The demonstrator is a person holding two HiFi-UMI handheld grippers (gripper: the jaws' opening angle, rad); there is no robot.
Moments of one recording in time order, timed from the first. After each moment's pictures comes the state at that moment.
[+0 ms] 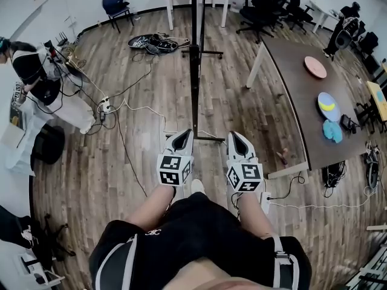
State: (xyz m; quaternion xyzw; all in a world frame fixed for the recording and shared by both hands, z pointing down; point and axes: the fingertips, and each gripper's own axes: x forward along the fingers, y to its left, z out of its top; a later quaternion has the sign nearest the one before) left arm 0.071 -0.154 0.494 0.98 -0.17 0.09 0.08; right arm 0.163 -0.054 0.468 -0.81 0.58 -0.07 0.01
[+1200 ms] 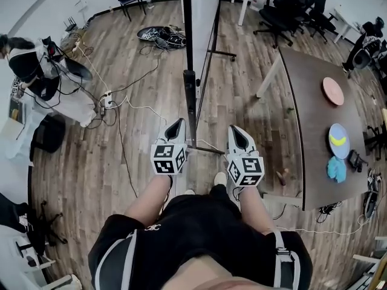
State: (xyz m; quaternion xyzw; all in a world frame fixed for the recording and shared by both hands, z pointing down) left arm 0.207 -0.304 0.509 0.95 -0.27 0.10 0.11; right arm 0.323 -0.186 0.480 -0.77 0.63 -0.09 0.00
